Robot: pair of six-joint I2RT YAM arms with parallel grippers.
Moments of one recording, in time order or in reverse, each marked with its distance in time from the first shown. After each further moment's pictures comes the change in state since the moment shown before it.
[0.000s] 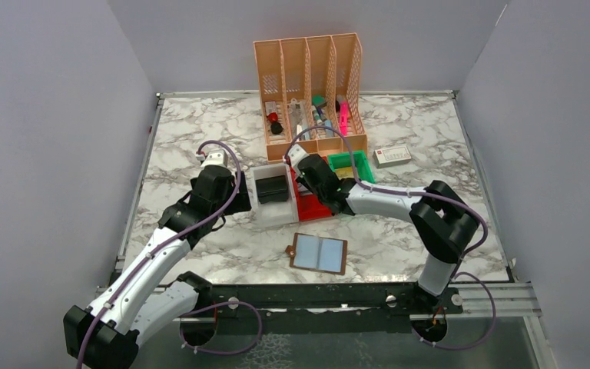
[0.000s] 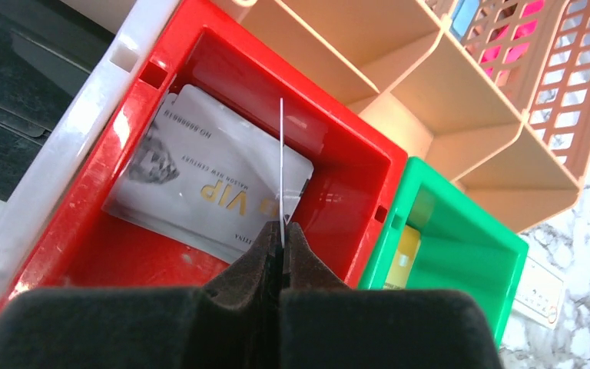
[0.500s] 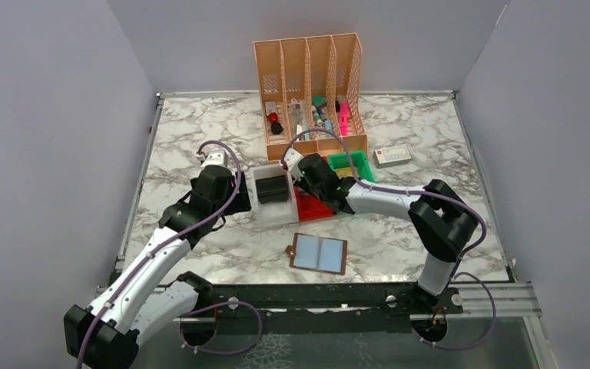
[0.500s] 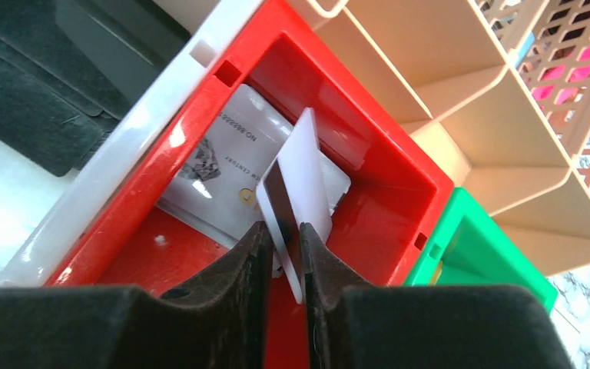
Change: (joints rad) left arm 0.000 0.002 0.000 -0.002 -0.001 0.000; right arm 0.000 0.017 0.018 -0.018 -0.122 -0.087
